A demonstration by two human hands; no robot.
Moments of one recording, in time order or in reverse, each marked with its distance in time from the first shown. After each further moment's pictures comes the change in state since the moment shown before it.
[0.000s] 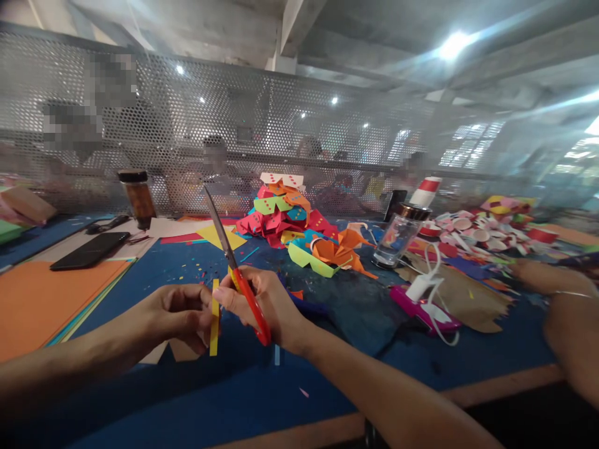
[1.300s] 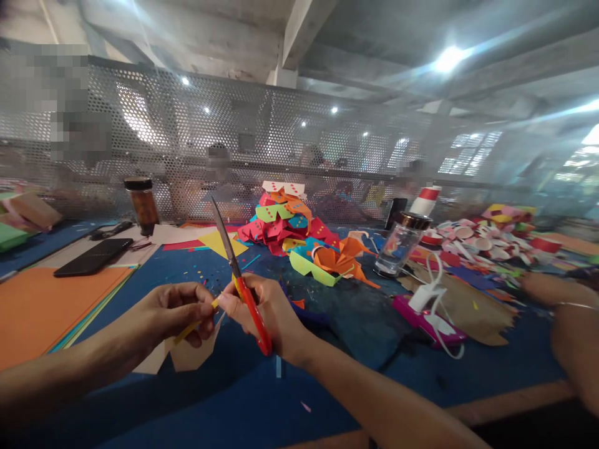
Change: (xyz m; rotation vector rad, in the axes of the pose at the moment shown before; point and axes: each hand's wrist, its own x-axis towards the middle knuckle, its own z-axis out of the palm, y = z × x) left_hand 0.000 0.006 -0.001 -0.043 0.119 0.046; right_hand 0.001 0.005 0.001 -0.065 0.043 -0.005
